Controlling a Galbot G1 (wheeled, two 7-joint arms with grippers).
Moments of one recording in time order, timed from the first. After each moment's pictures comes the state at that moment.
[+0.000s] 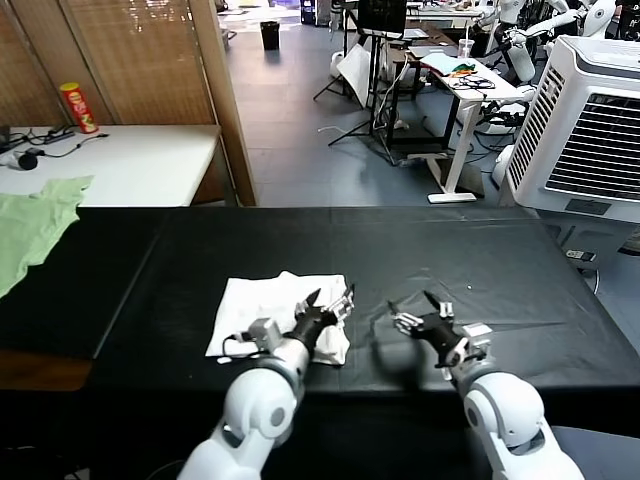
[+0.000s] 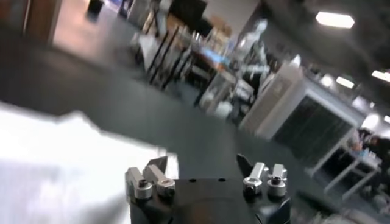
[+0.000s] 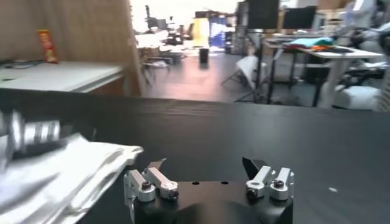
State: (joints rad) left arm 1.15 -1.39 -0.15 -1.99 -0.64 0.38 -0.28; right arm -1.24 1.19 0.39 2.00 0.34 -0.50 -0.09
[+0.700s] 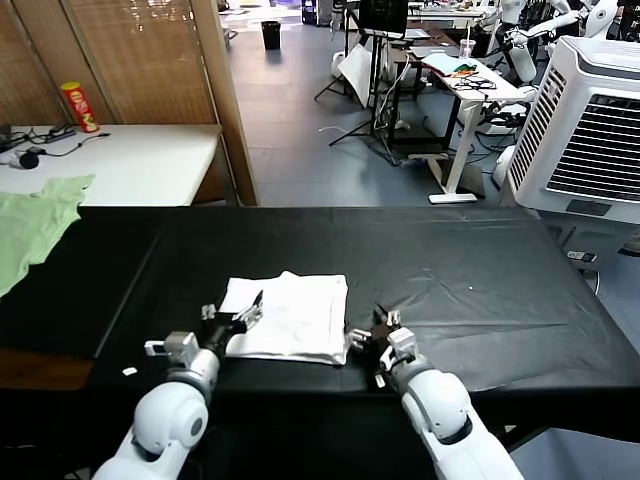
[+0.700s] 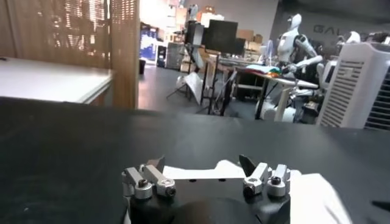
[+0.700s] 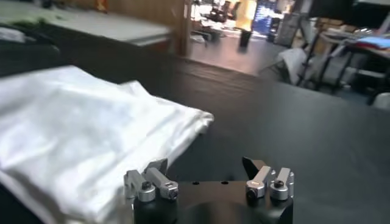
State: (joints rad) left arm 1.27 -1.19 -0.38 -1.97 -0.54 0.34 -0.18; right arm -1.15 1.29 0.23 1.87 0.12 -0.50 -0.03
